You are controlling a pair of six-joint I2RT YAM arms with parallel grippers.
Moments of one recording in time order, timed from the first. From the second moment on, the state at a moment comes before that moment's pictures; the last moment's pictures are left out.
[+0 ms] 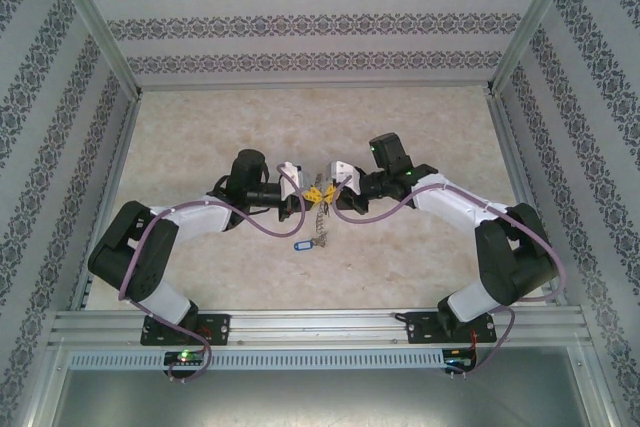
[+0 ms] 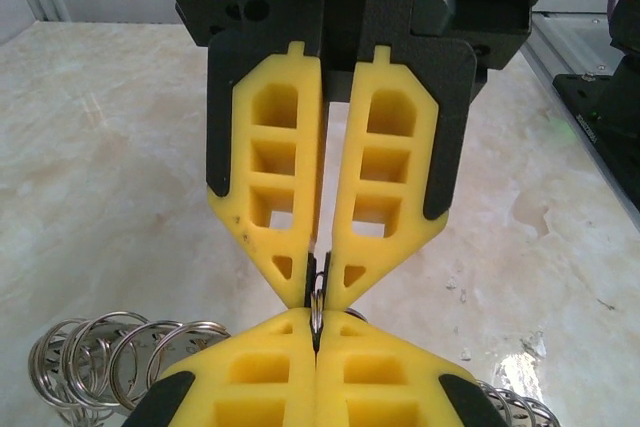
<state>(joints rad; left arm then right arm) -0.46 1.58 0.72 0.40 0.89 0.41 0.45 1.53 0.93 -0.27 -0.85 -0.76</state>
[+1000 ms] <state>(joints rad) -0.46 1.60 0.67 0.55 0.88 0.35 0.48 1.60 0.93 -0.24 -0.86 -0.73</state>
